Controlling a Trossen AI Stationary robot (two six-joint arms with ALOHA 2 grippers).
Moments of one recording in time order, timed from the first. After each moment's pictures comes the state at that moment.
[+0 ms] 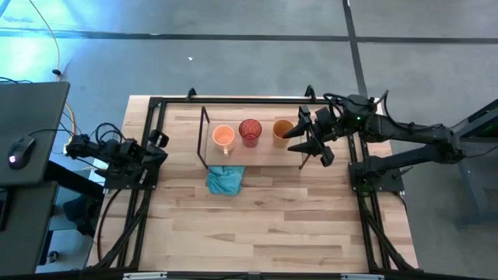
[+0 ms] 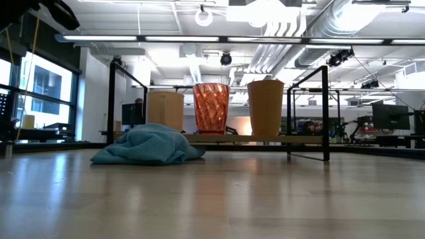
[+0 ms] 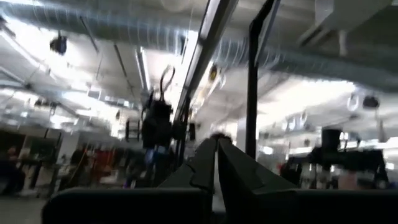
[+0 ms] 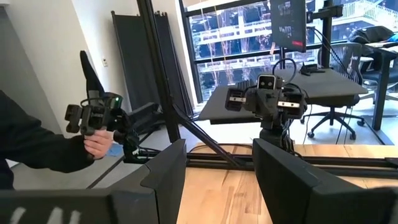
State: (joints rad) left arm -0.22 0.01 0.01 0.65 -0.18 0.02; right arm -0.15 1.04 1.05 0.03 -0.49 0.15
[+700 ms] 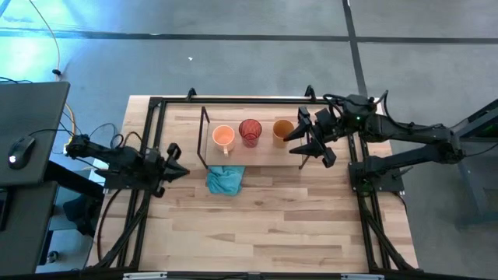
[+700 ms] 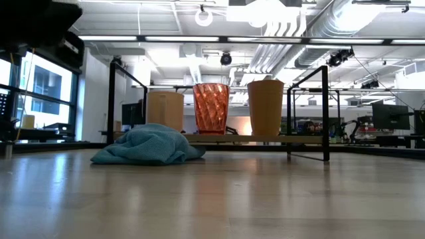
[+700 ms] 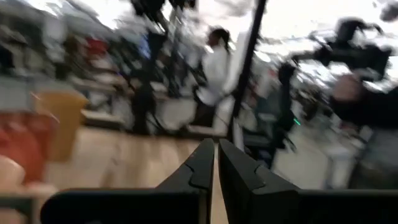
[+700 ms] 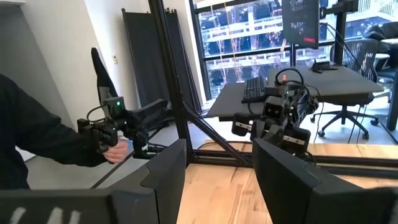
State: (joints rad) left arm -0.22 0.01 0.01 0.17 -0.16 -0.17; right arm -0.15 1.04 1.05 0.02 -0.53 0.15
